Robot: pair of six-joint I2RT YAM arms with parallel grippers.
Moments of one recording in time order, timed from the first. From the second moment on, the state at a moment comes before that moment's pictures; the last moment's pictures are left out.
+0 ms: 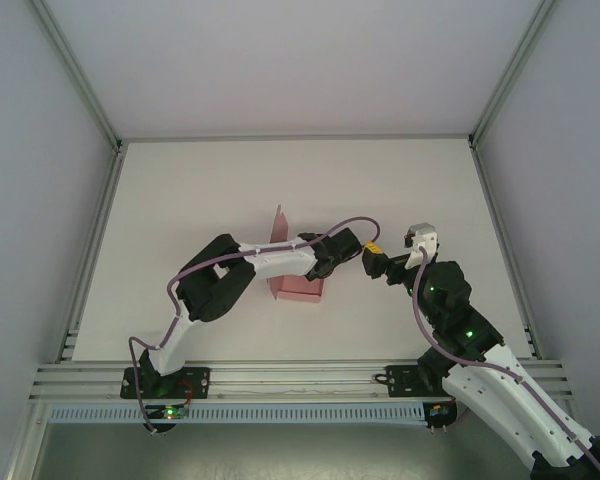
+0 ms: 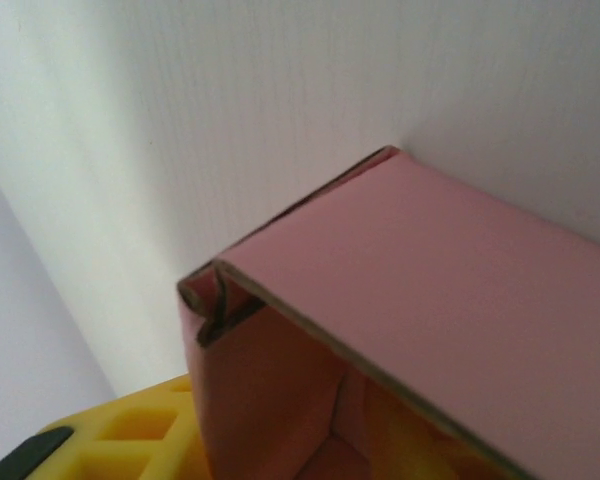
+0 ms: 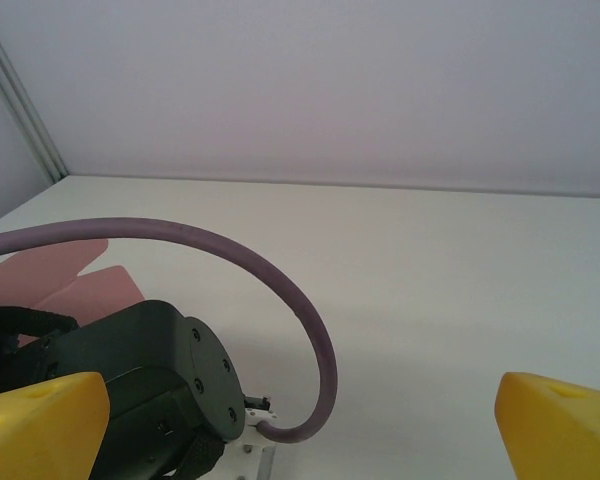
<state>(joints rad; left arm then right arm) -0.92 2.18 1.54 -0.62 -0.62 0.66 0.56 0.44 0.43 -0.17 0.20 0.19</state>
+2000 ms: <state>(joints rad) -0.69 1.09 0.94 -0.60 -0.31 -0.32 0.40 2.14 2.01 -1.15 -0.78 -1.25</state>
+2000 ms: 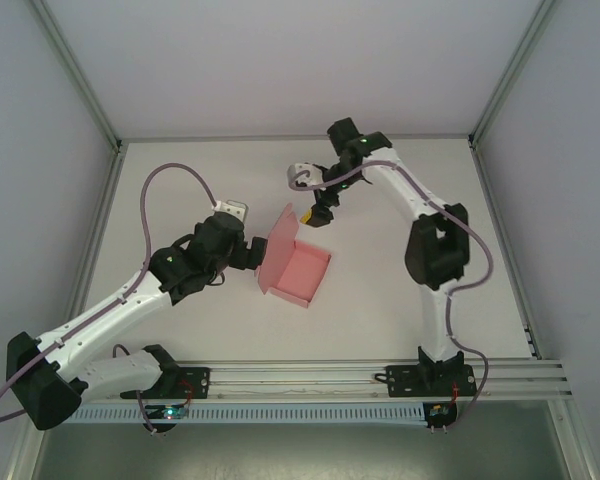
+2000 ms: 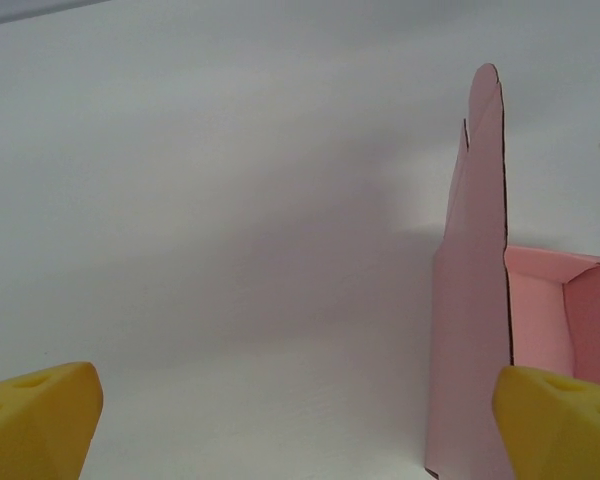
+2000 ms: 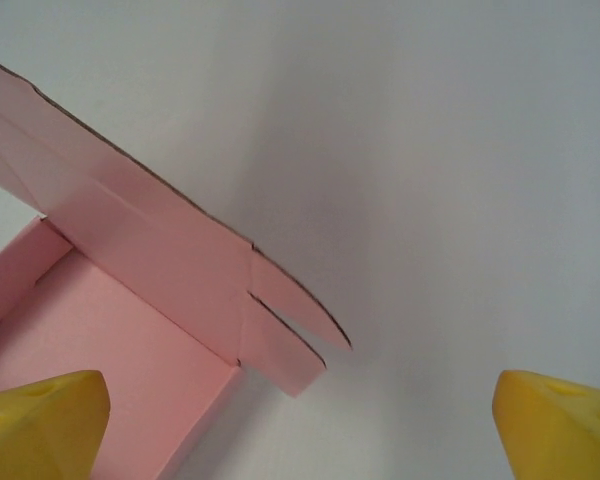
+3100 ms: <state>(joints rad) -0.57 1.13 0.92 -0.52 -0.08 -0.26 0.43 2.26 2.04 -1.35 -0.70 -1.28</state>
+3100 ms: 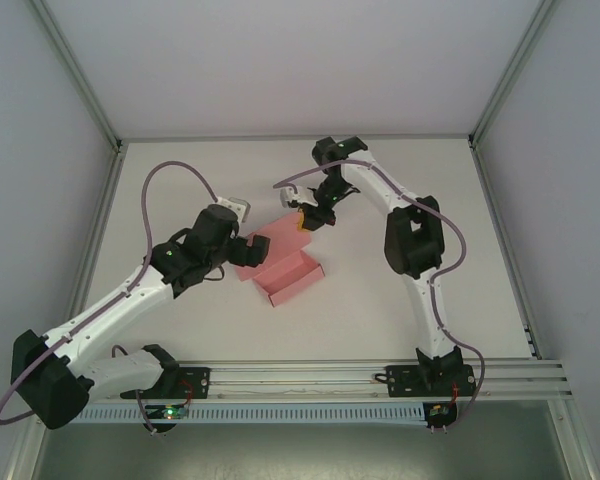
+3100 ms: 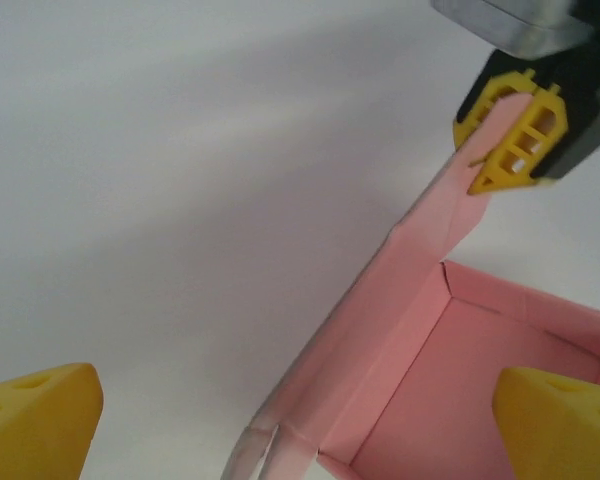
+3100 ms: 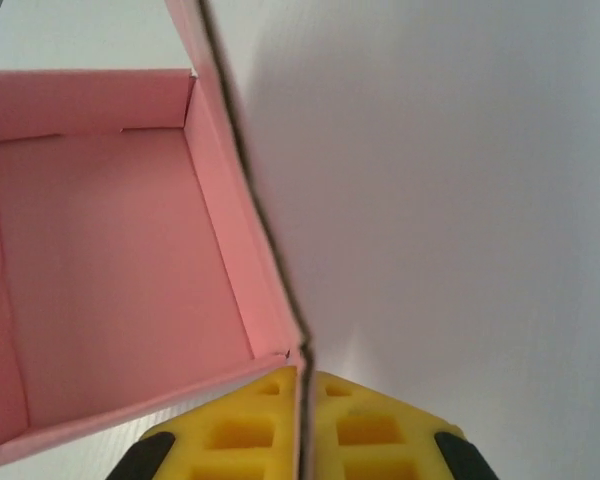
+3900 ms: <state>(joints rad) -0.43 1.31 0.84 -0.39 0.35 0.04 0.31 1.90 1.55 -0.93 -0.75 -1.08</state>
